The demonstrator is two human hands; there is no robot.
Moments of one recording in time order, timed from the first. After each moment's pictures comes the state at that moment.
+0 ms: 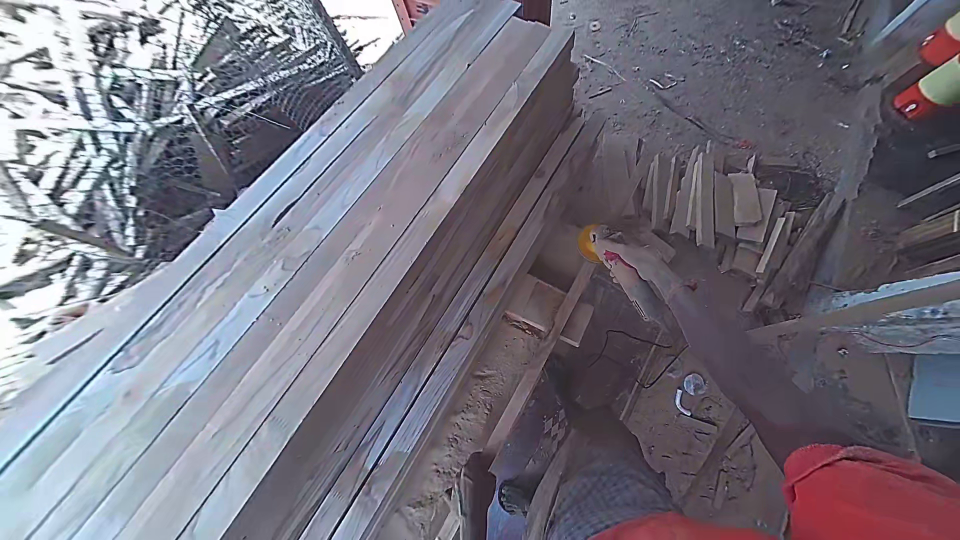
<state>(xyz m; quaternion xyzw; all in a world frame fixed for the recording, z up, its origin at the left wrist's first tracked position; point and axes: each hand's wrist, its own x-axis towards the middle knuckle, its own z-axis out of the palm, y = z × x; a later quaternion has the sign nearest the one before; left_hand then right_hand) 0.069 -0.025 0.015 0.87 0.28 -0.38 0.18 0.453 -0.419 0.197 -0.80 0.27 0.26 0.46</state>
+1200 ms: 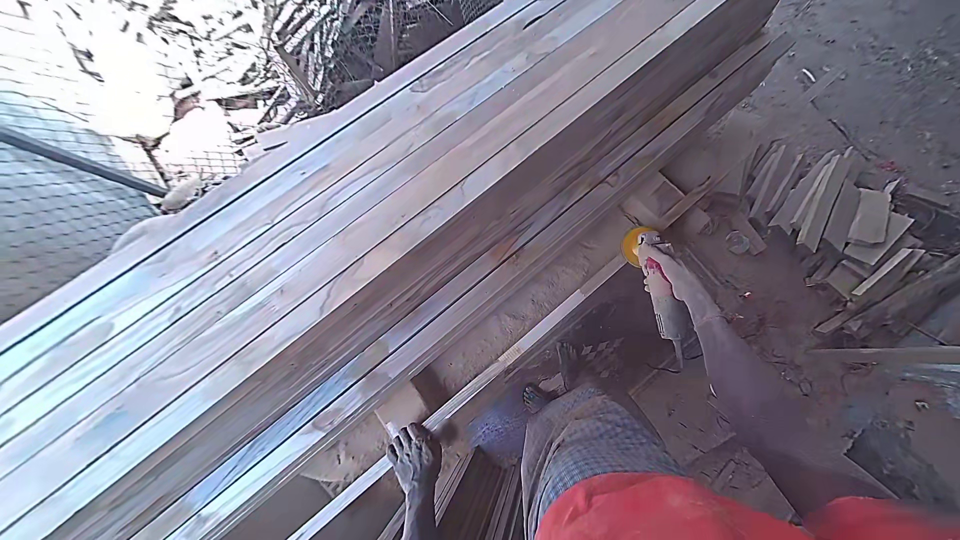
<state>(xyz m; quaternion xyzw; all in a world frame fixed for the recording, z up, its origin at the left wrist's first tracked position) -0.368 0.236 -0.039 0.90 0.40 -0.18 0.00 0.144 -0.216 0.108 -0.79 0.22 0.28 0.49</state>
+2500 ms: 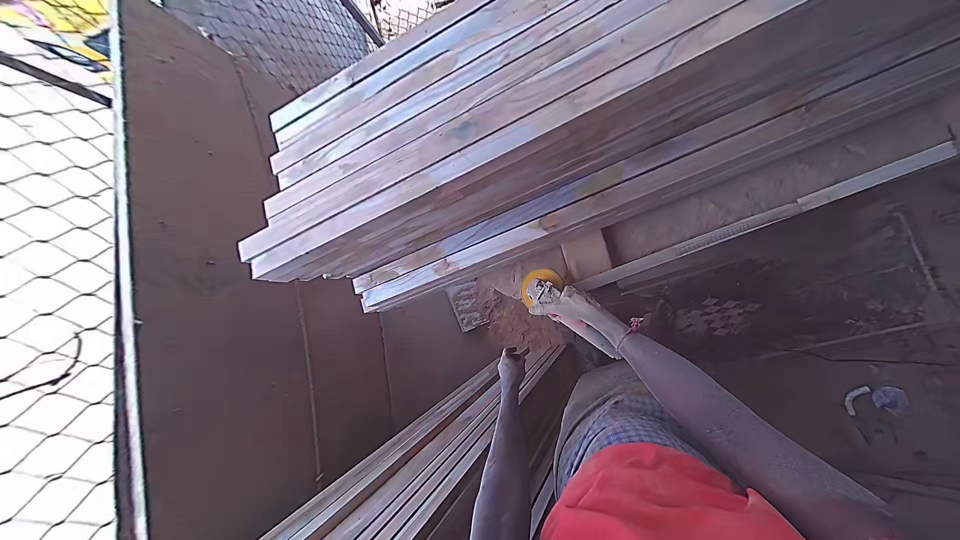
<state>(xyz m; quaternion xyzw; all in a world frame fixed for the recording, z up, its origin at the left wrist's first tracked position) -0.685 0.335 -0.088 0.66 0.61 -0.15 0.42 -0.407 0.274 0.071 -0.76 -0.23 0.57 0.19</state>
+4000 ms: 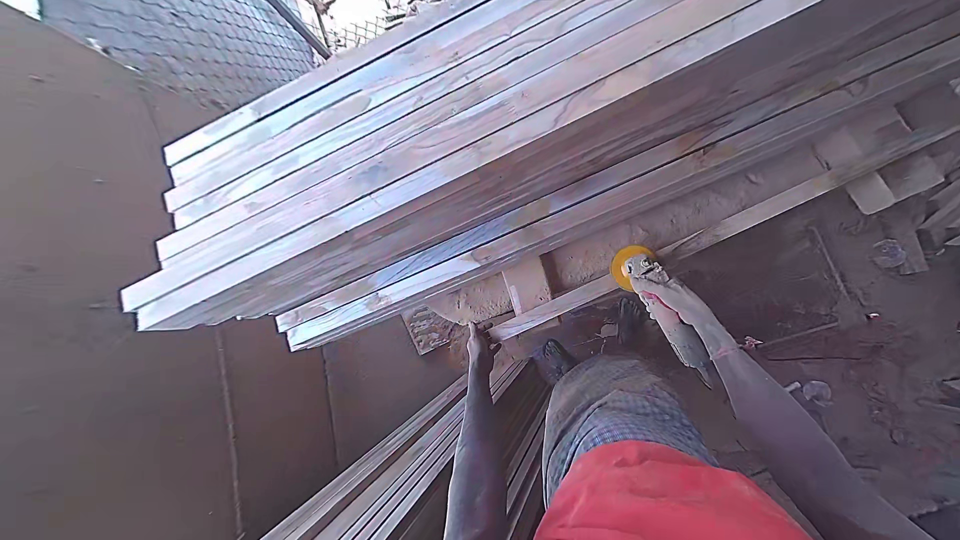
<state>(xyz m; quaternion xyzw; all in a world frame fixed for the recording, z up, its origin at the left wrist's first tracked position) -0.512 0.334 -0.068 0.34 0.68 0.08 0.65 -0.171 0.021 0.062 -0.80 0.03 0.48 0.36</state>
